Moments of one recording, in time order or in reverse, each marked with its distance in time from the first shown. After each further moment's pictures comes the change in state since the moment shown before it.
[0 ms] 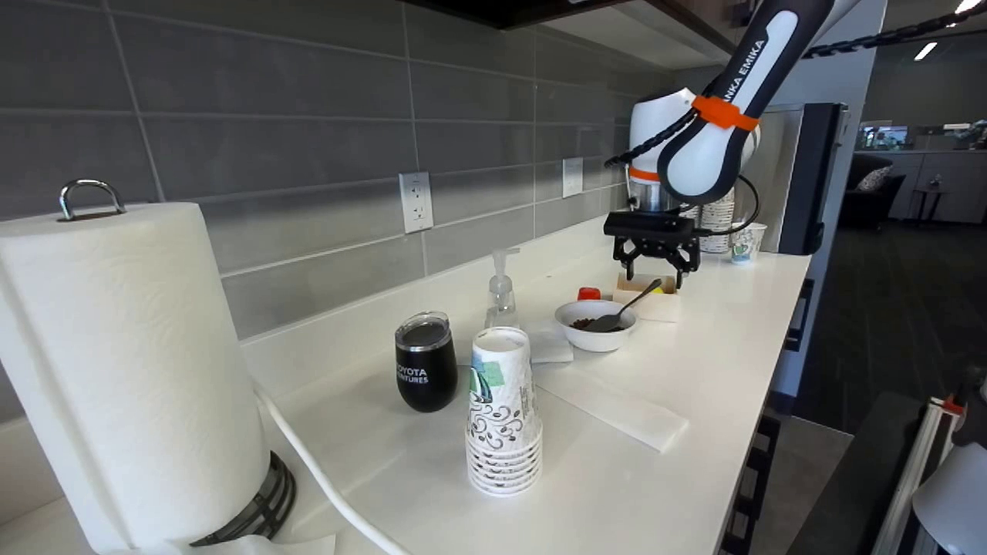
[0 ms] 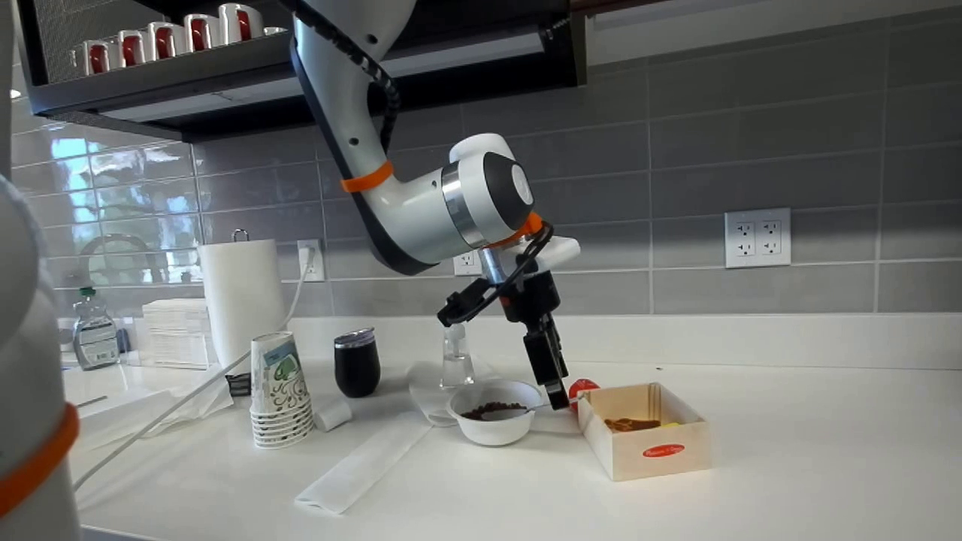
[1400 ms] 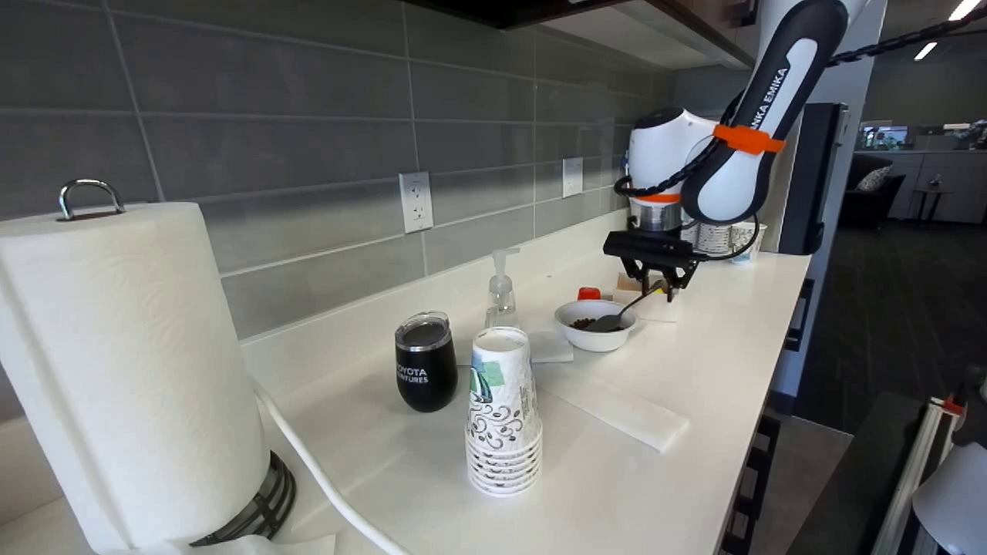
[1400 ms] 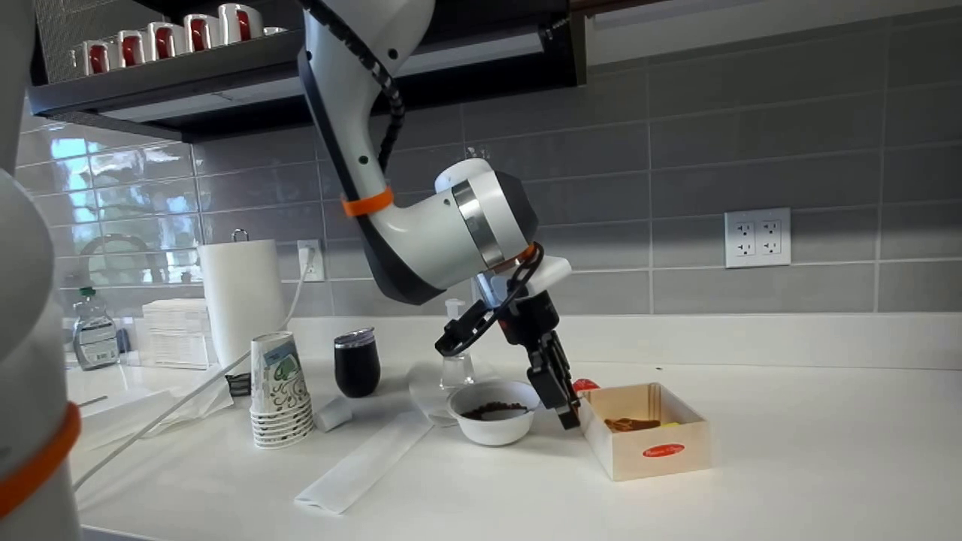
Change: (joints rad) arm 0.036 0.056 -0.062 -0.003 -0.302 0.057 0.331
